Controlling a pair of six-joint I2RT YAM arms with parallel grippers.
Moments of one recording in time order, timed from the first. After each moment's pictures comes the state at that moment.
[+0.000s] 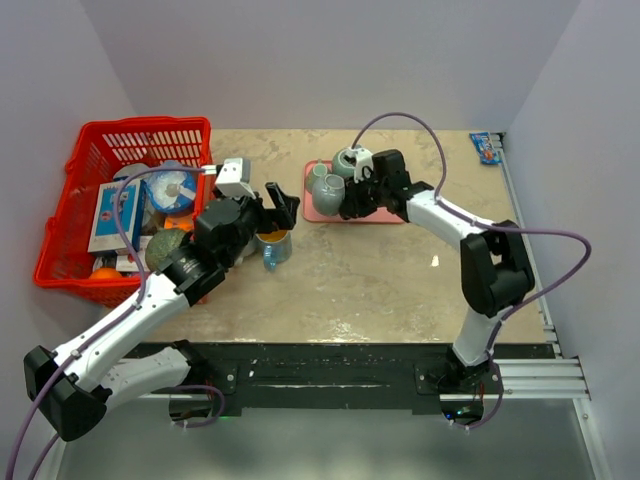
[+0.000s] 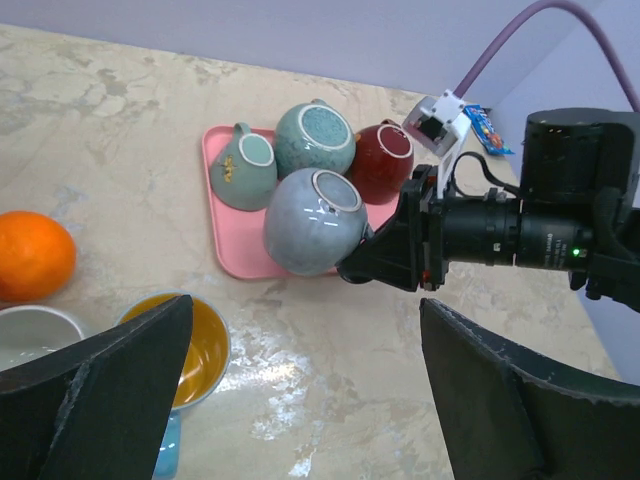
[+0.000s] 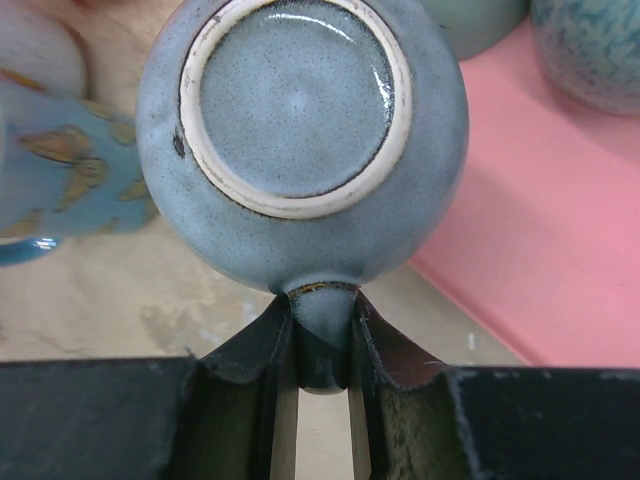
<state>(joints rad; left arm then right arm) -0.69 1.00 0.92 -0.09 -0.35 -0.48 0.43 1.84 1.32 -0.22 -0.34 0.01</state>
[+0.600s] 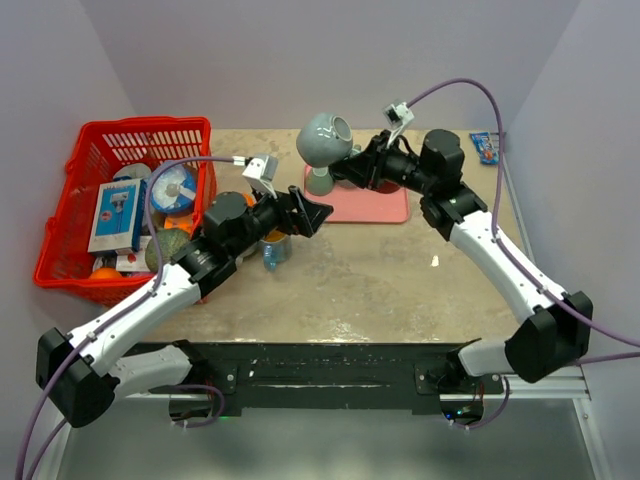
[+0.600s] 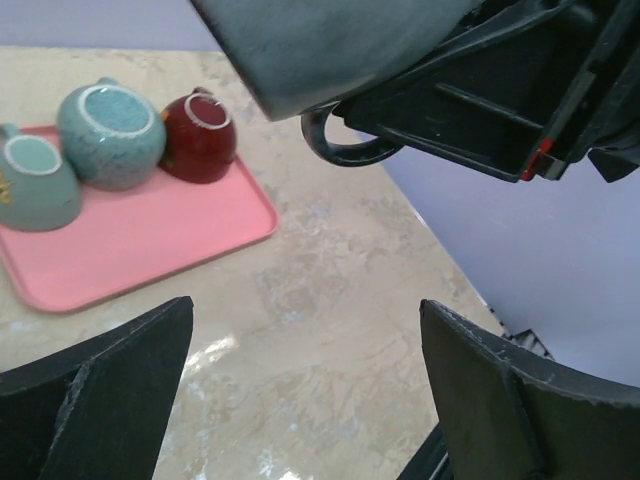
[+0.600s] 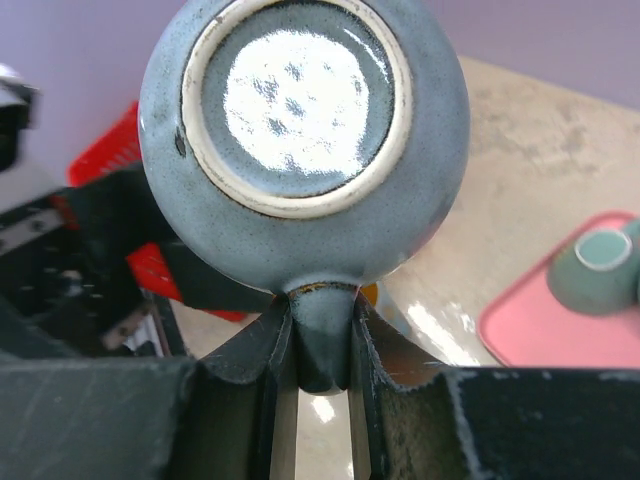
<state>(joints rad) -0.69 1.09 0.92 0.09 0.05 -0.51 0.43 1.39 1.26 0.06 -0.58 0.40</state>
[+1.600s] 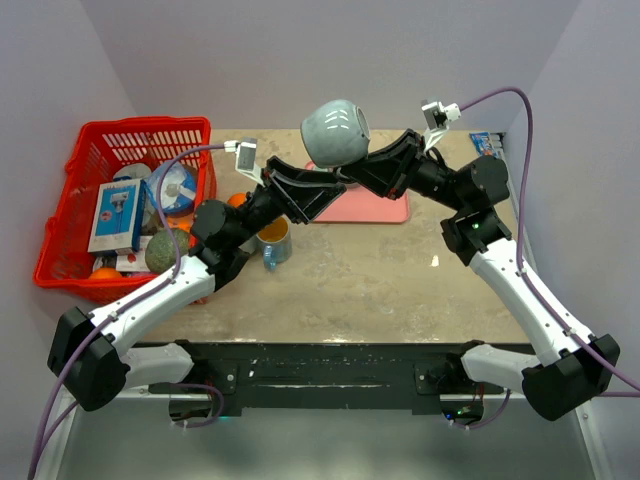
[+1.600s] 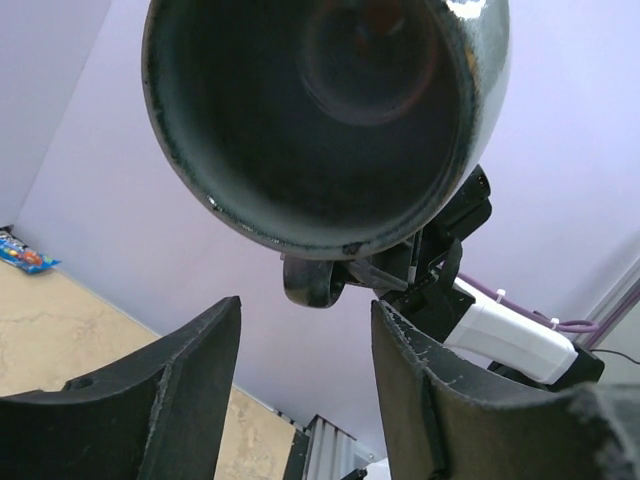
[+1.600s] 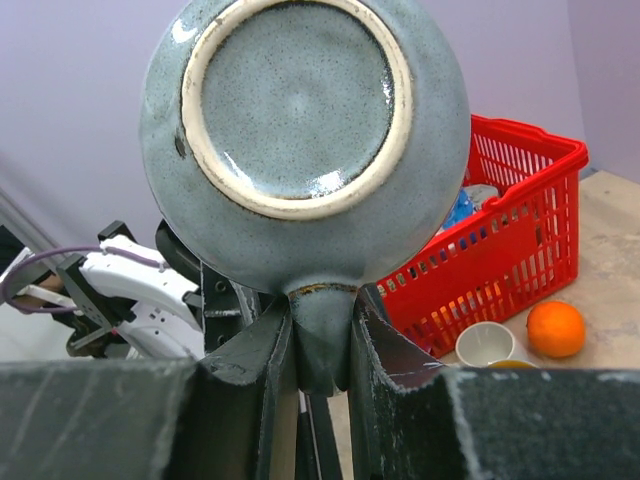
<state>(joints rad) -0.69 1.20 0.90 0.84 0.36 -0.85 0.43 1.17 1.16 0.45 -0.76 0.79</state>
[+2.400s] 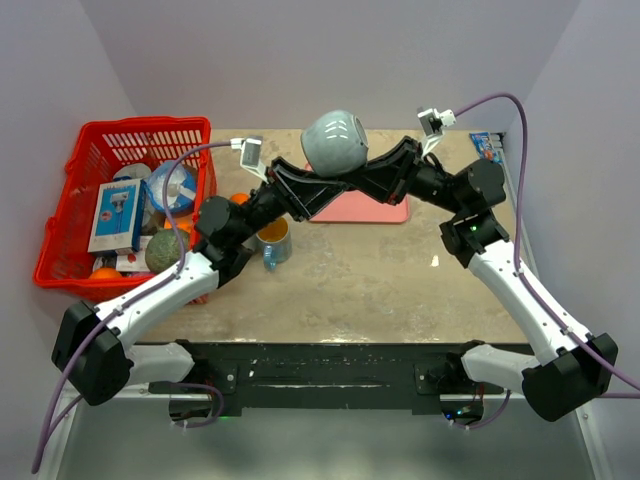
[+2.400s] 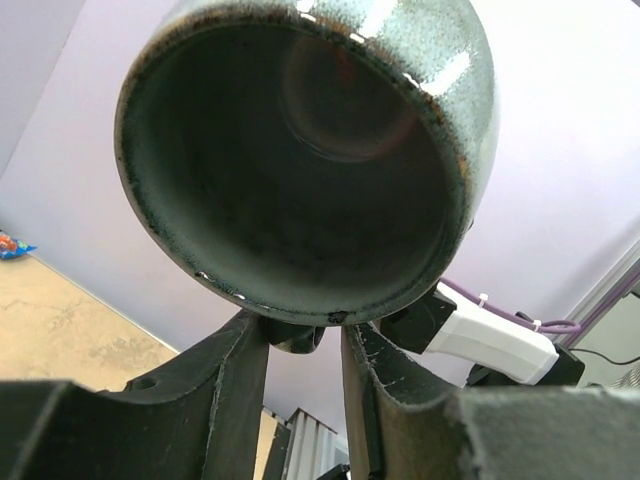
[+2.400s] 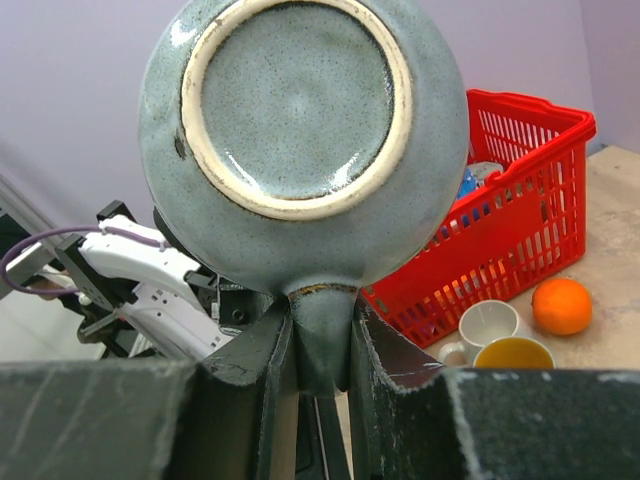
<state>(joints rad) -0.69 1.24 0.91 0.85 0.39 -0.91 0.42 1.16 1.11 0.47 -0.80 0.80</state>
